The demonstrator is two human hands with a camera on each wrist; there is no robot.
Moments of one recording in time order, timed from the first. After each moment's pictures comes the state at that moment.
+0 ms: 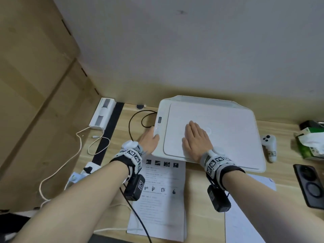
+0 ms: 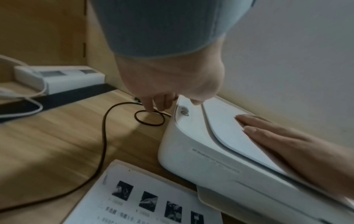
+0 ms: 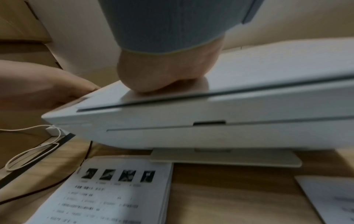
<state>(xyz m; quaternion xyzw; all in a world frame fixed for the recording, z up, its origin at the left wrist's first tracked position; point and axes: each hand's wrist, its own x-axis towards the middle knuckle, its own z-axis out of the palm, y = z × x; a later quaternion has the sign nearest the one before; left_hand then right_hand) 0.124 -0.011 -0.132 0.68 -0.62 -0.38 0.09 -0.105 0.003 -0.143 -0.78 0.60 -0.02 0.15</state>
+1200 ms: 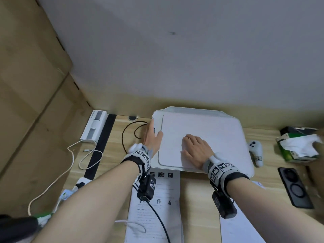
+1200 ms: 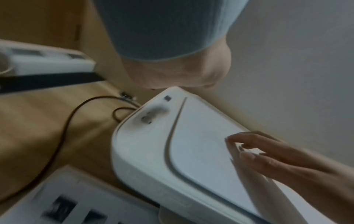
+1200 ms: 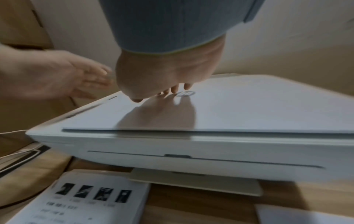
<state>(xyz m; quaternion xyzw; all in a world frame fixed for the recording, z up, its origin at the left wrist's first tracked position) 0.083 -0.035 -0.103 0.65 -0.53 -0.43 0.32 -0.128 0.002 -0.117 -0.80 0.59 0.05 0.12</state>
